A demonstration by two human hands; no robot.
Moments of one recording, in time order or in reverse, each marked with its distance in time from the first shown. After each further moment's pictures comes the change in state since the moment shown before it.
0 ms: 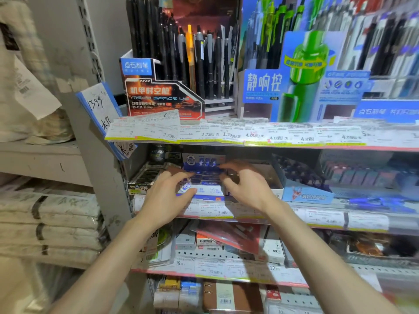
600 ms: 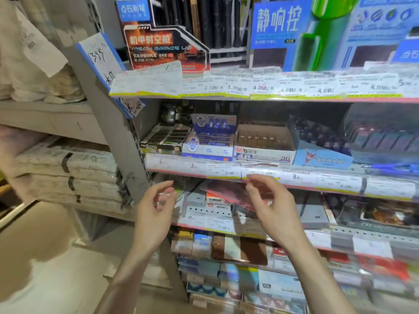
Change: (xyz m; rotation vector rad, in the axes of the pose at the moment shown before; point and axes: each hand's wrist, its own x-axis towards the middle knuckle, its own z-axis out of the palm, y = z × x) left_hand -0.129 -0.008 0.029 -0.571 0.274 -0.413; right_hand -0.127 0.031 0.043 0.479 0.229 0.108
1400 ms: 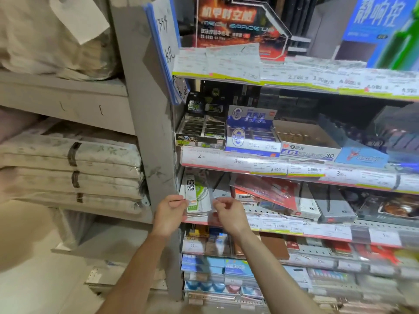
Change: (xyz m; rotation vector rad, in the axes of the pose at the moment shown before) left_hand 0.076 -0.138 -0.022 -0.235 -0.242 -0.524; right_hand -0.007 0.005 0.209 0.149 -0.157 0.698
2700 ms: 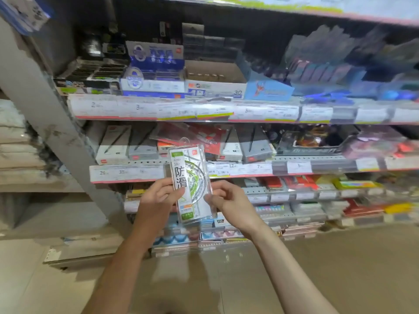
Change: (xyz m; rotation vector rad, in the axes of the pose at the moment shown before) left_hand -0.156 -0.010 0.125 0.006 -0.291 0.078; right_hand -0.098 0.084 -0.178 0.132 -0.120 -0.108
